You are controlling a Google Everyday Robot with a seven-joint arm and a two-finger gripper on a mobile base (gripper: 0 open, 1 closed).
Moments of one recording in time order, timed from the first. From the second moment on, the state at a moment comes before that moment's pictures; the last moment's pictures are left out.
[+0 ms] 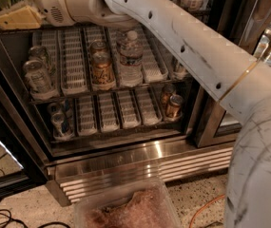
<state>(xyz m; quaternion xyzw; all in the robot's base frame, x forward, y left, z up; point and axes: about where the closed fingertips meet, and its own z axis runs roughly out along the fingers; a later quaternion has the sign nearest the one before) 0.622 0.268 1.056 -0.56 0.48 0.37 0.56</state>
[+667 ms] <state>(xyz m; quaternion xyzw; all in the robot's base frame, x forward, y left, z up) 0.628 0.270 1.056 -0.56 0.48 0.37 0.56</state>
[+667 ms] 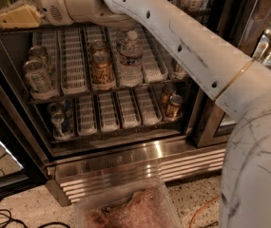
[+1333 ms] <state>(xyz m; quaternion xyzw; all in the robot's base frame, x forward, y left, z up) 0.634 0.274 1.062 -0.55 0.48 0.38 0.57</state>
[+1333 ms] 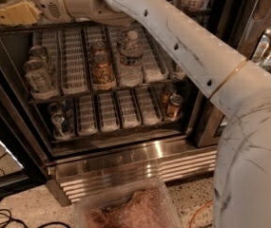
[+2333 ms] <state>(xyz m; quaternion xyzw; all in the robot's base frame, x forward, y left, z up) 0.640 0.281 1.068 -0.55 0.47 0.39 0.57</state>
